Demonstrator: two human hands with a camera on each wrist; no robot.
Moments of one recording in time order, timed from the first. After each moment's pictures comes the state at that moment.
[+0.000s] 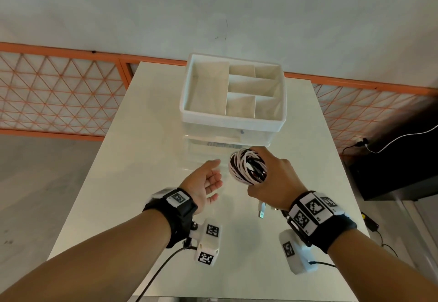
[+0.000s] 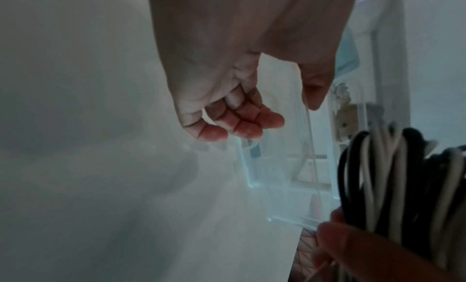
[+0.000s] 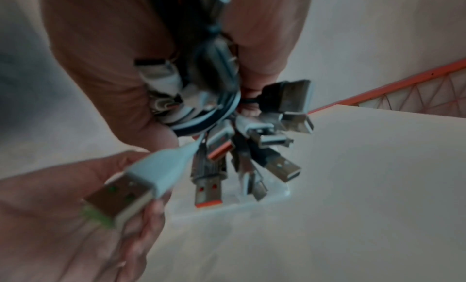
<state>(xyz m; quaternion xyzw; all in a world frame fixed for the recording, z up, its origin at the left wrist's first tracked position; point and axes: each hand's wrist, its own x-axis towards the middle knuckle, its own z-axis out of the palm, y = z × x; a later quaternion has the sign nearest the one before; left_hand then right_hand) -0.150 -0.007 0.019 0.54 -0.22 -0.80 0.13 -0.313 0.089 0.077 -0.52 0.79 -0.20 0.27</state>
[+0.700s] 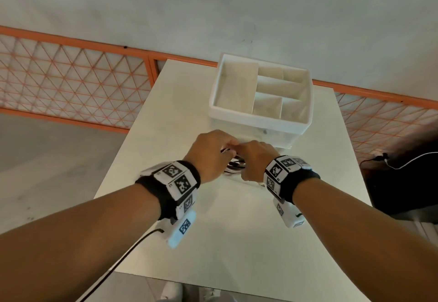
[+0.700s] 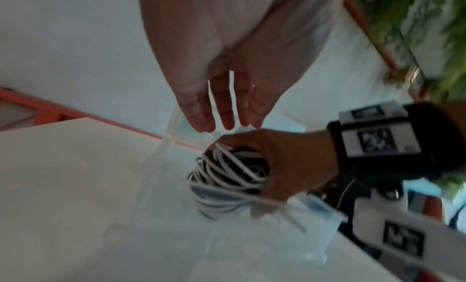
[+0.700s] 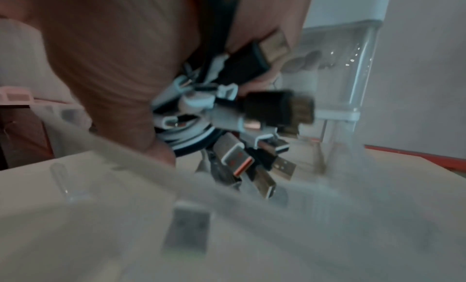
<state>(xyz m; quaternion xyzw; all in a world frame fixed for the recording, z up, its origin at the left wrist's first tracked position) -0.108 -0.027 0.088 0.39 -0.82 -0.36 0.20 -0.275 0.002 0.065 -0.71 0.69 0.08 0.16</state>
